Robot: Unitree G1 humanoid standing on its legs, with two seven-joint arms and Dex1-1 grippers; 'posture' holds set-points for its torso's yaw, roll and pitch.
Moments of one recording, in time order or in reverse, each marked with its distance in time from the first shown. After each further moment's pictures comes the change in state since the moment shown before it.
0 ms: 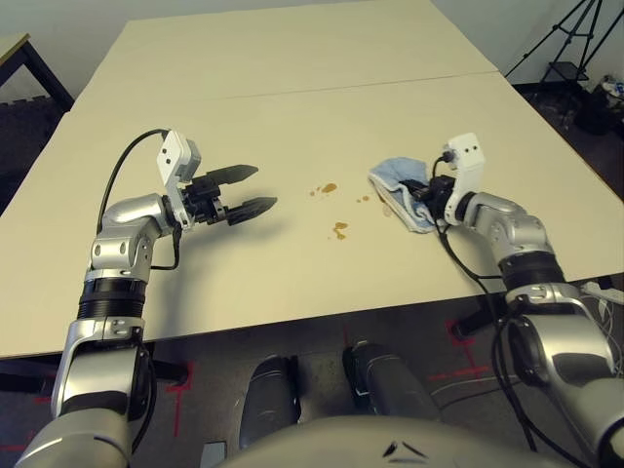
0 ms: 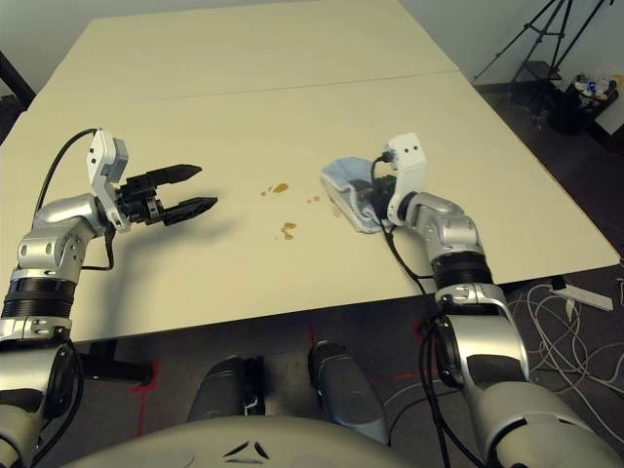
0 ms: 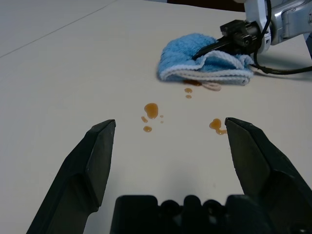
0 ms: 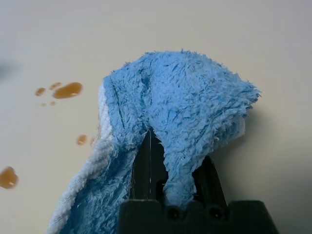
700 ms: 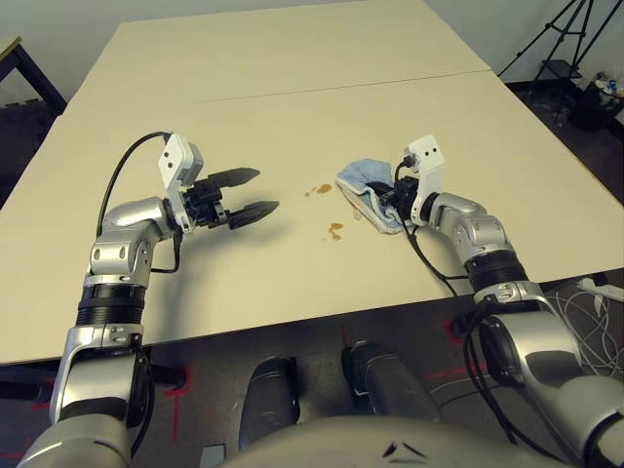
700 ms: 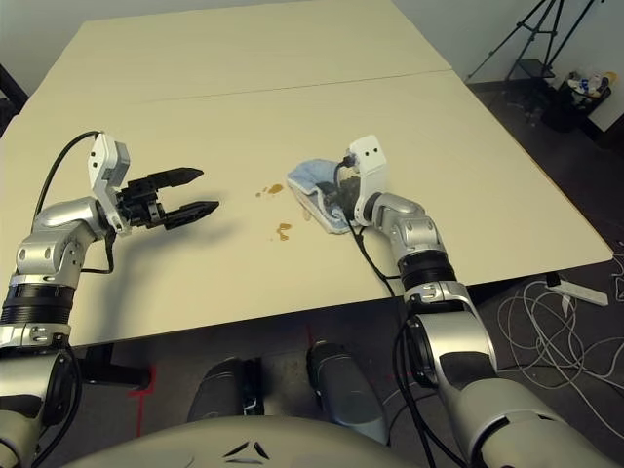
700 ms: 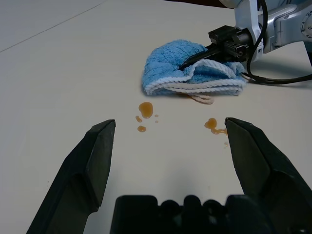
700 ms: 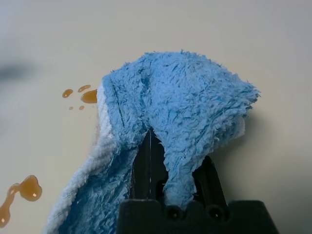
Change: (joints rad) left arm 0.034 -0.001 0.000 -0.043 -0.002 0.019 0.016; right arm -0.007 0.035 0.025 0.021 -0.041 -0.067 -0.011
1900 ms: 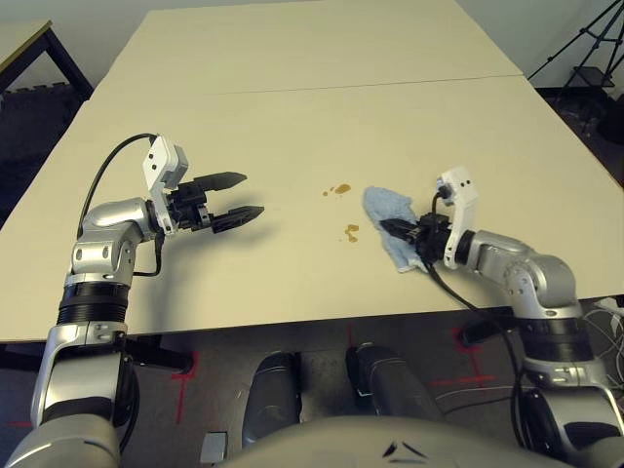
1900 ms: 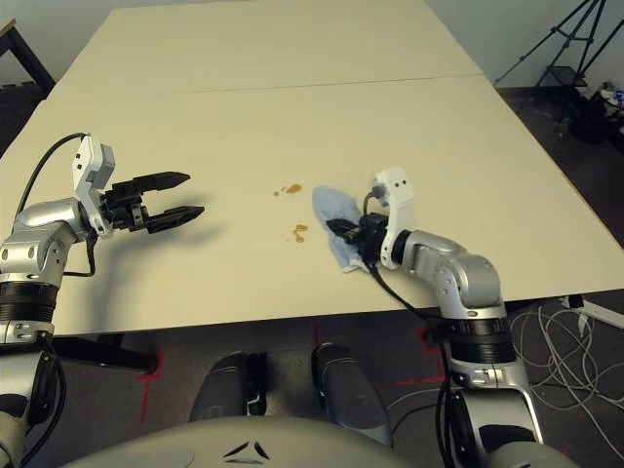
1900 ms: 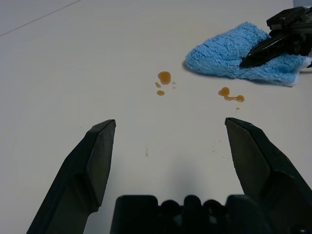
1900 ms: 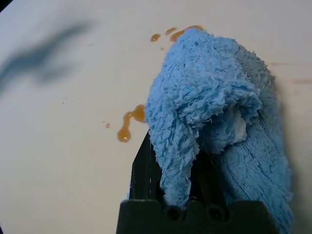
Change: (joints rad) left arm -0.004 0.074 0.004 0.079 0.002 -0.039 -0.076; right arm 0.393 -0.065 0.055 -0.773 0.278 0.552 -0.045
